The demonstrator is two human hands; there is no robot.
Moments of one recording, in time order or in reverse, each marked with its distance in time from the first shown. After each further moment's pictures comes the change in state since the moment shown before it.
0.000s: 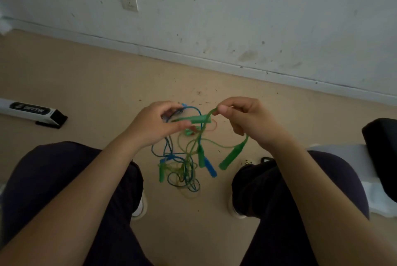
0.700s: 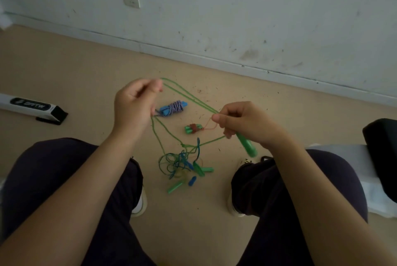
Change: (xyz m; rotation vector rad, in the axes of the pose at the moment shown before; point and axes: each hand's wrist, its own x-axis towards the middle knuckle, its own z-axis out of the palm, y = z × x) left_hand -0.012 0.016 -0.012 -0.439 0.547 0.069; right_hand -0.001 -0.004 0.006 -0.232 -0.110 0.106
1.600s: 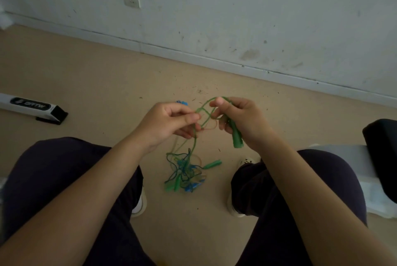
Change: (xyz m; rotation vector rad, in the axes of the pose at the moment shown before) left_hand -0.015 -0.009 0.025 -0.178 -0.575 -0.240; right_hand 0.009 0.007 0.015 0.427 0.166 0.024
